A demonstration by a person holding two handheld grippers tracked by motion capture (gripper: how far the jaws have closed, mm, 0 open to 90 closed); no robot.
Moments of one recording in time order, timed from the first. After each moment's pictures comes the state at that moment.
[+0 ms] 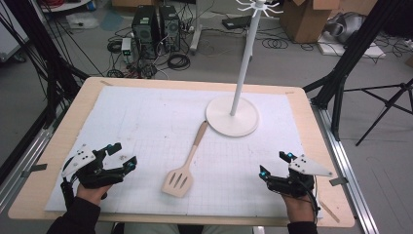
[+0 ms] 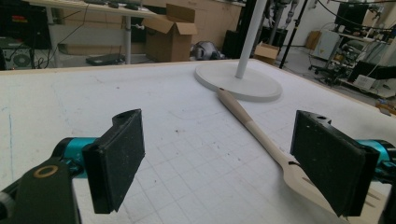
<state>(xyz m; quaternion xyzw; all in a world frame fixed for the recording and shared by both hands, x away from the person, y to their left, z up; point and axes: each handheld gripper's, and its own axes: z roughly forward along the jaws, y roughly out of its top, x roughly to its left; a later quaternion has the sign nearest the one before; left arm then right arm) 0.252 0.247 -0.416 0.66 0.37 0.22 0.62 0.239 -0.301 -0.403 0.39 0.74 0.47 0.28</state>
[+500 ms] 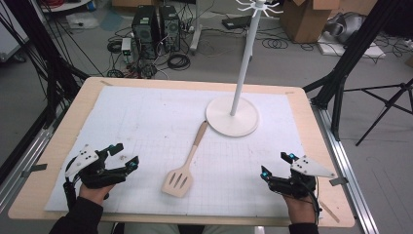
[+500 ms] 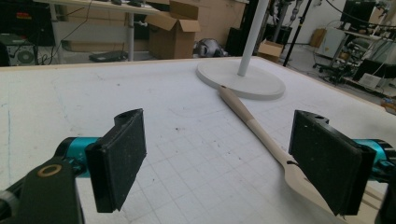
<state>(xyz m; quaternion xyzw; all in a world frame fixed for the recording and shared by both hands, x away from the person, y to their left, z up) 0.252 0.240 -0.417 0.66 0.37 0.22 0.61 0.236 -0.304 -0.402 0.39 0.74 0.47 0.28</state>
